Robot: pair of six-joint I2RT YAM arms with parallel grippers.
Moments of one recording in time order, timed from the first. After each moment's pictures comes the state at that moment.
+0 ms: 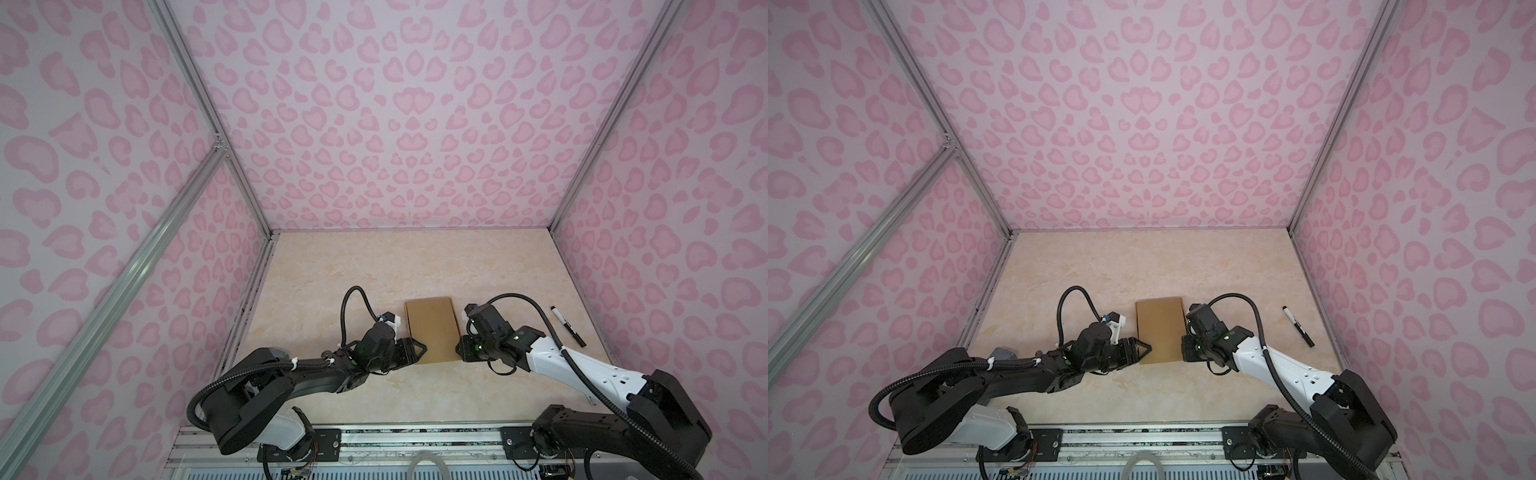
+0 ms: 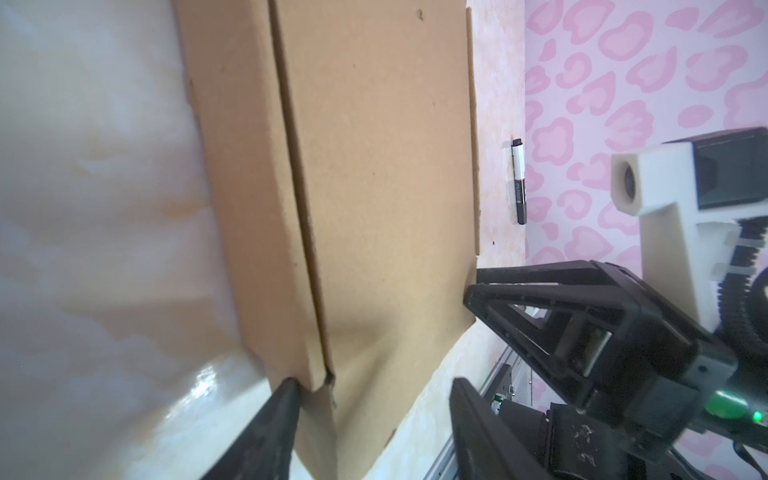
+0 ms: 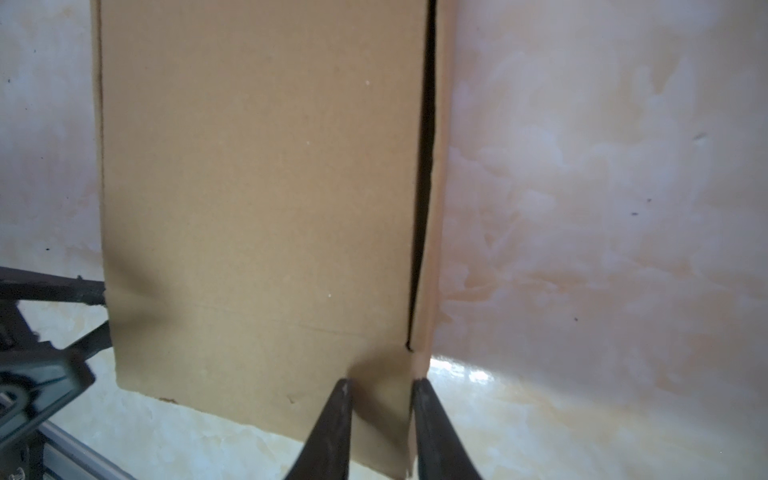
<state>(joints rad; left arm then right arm) -0.87 1.44 0.47 0.36 0.22 -1.09 0.64 1.24 0.64 -0.48 -0.09 0.56</state>
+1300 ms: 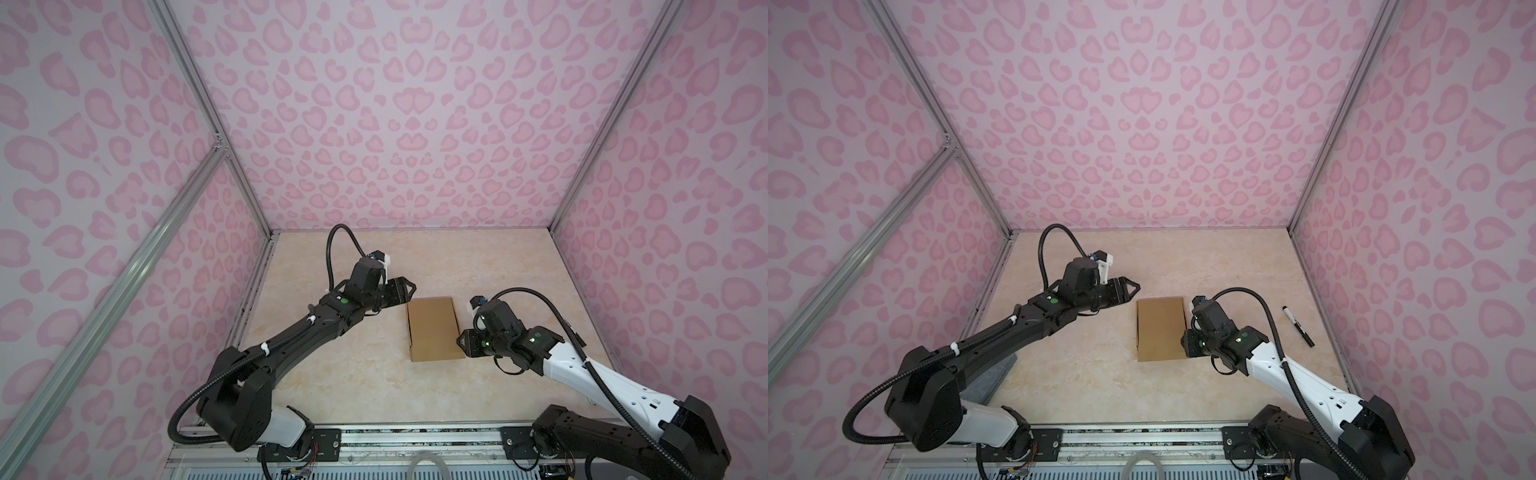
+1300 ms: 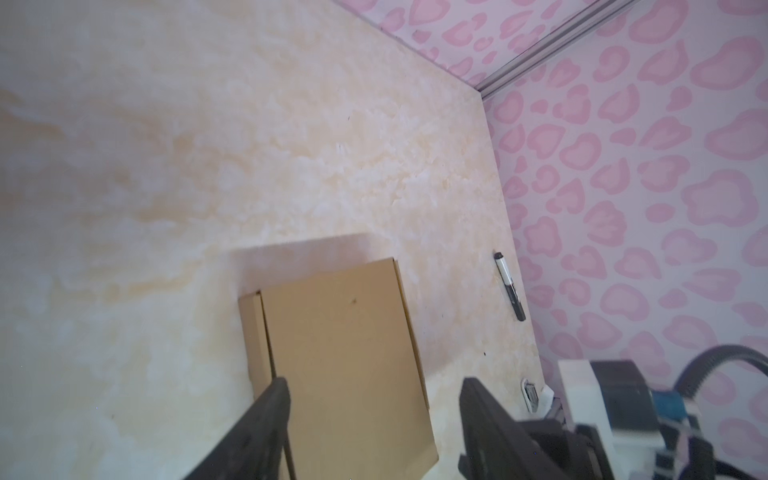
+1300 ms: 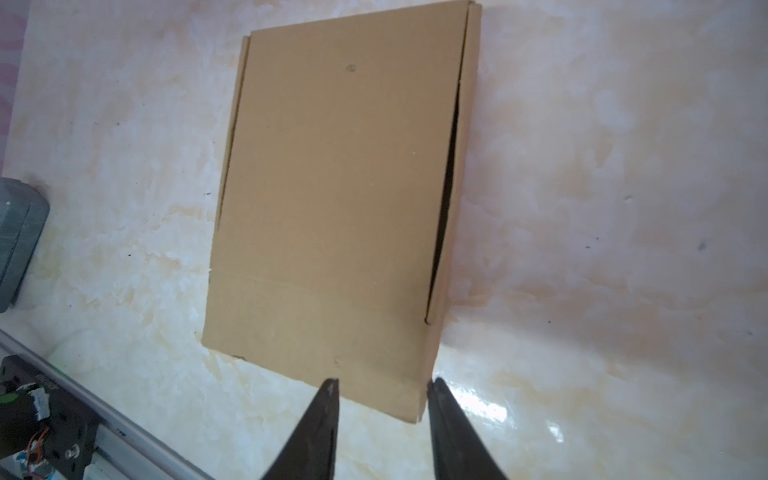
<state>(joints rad) -0.59 1.51 1.12 -0.23 0.22 -0.70 0.65 1.07 0.70 -0.57 -0.07 0.53</state>
